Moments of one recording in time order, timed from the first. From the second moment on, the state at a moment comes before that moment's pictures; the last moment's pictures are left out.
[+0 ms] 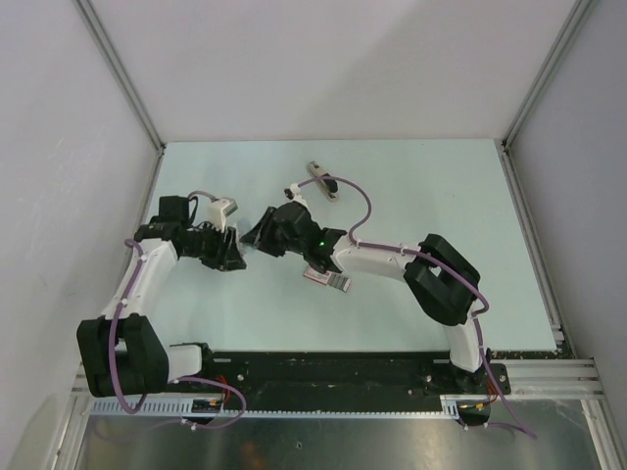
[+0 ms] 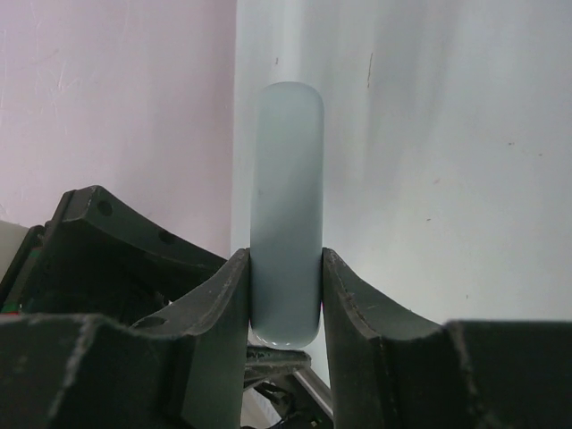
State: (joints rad) left arm 0.07 1.25 0.91 -0.82 0.68 0.37; right arm 1.00 2.00 1.45 0.14 0.04 1.19
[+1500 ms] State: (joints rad) left arm 0.12 1.18 0.90 -0.83 0.58 0.62; right arm 0.99 1.97 1.32 0.32 -0.22 1.21
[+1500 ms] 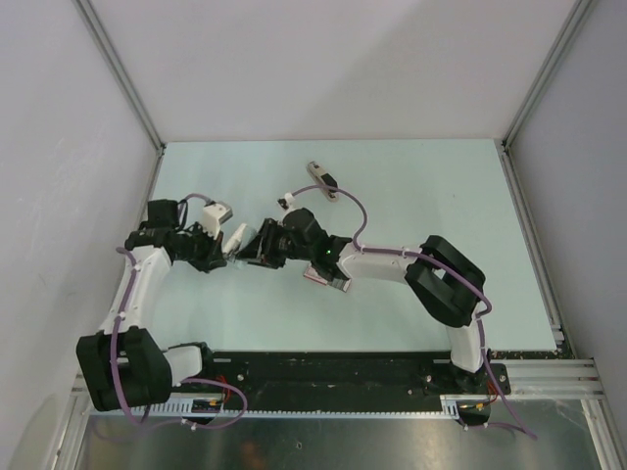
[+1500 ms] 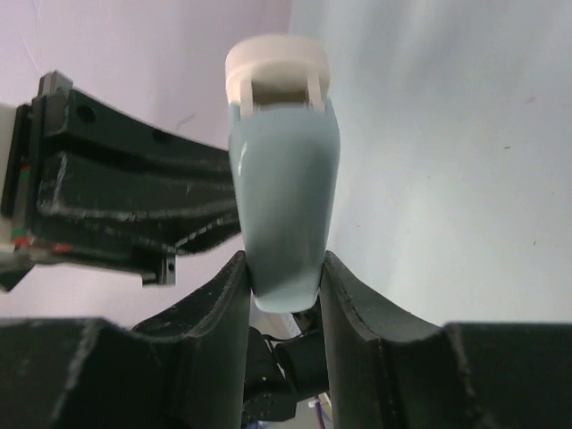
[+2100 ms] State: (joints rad) left arm 0.19 1.10 0.80 -0.72 0.52 0.90; right arm 0.96 1.94 1.30 0.26 -0.37 0.92
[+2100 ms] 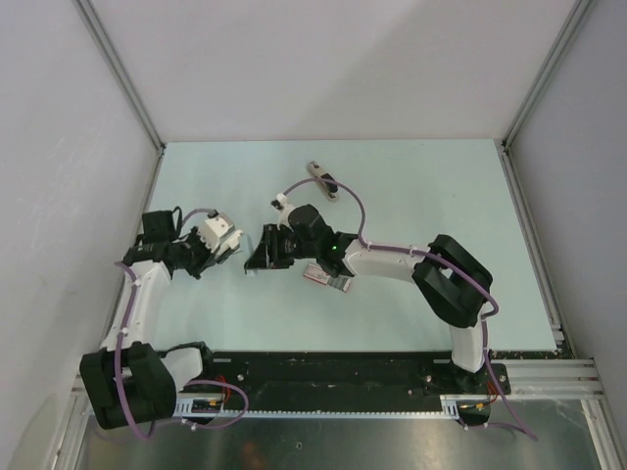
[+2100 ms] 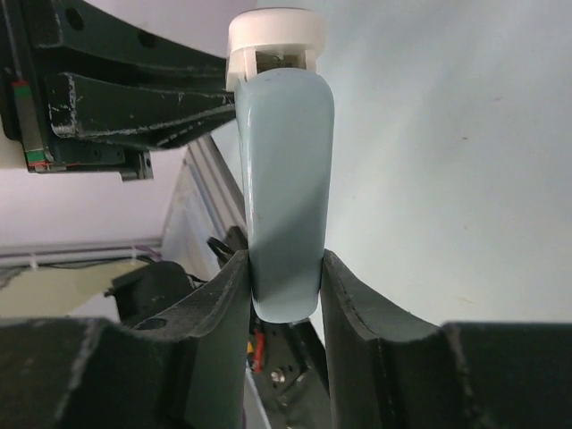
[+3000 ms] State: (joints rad) left arm 0.01 0.83 0.51 -0.42 0.34 1.17; right arm 1.00 1.92 1.28 0.12 -0.36 0.69
